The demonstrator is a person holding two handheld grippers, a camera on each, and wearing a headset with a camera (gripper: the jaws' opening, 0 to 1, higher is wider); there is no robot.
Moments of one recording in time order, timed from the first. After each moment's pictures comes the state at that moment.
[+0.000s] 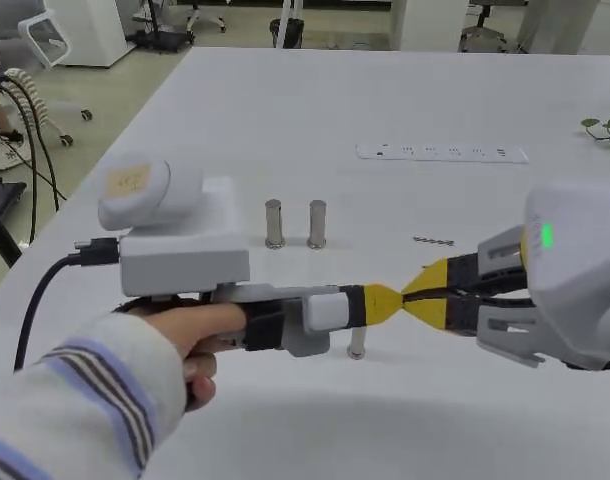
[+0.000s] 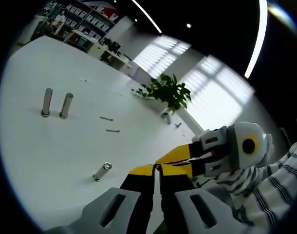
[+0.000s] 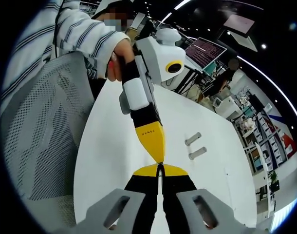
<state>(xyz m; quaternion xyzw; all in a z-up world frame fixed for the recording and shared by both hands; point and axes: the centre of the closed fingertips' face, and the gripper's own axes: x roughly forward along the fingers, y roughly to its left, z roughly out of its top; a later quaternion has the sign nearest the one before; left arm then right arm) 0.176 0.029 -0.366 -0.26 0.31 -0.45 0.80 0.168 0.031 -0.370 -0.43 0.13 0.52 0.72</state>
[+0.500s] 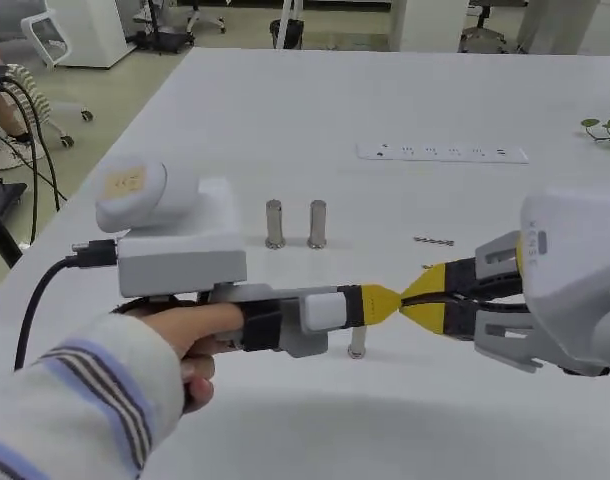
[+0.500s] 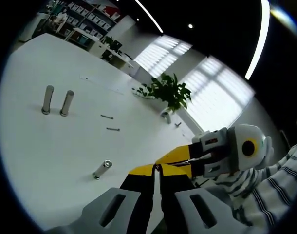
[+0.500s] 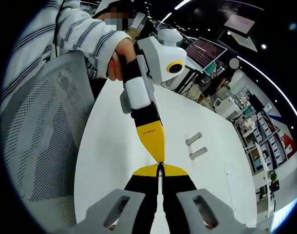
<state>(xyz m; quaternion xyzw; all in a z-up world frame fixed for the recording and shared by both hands) 0.172 0.031 -0.368 -0.27 0.31 -0.45 0.79 0.164 0.033 -0.372 -0.43 0.13 0.52 0.72</state>
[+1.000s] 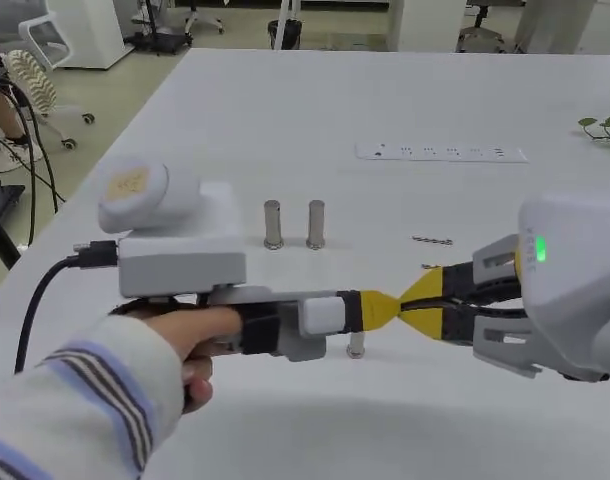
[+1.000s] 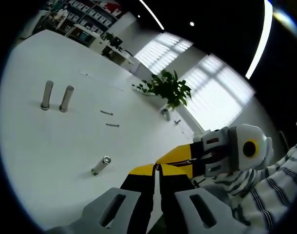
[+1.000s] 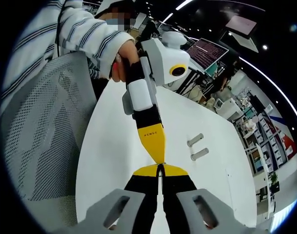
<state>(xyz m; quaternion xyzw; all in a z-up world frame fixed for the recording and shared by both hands) 0.167 0.032 -0.371 -0.27 0.33 -0.45 0.78 0.158 0.036 -0.371 -0.43 0.13 0.53 0.72</state>
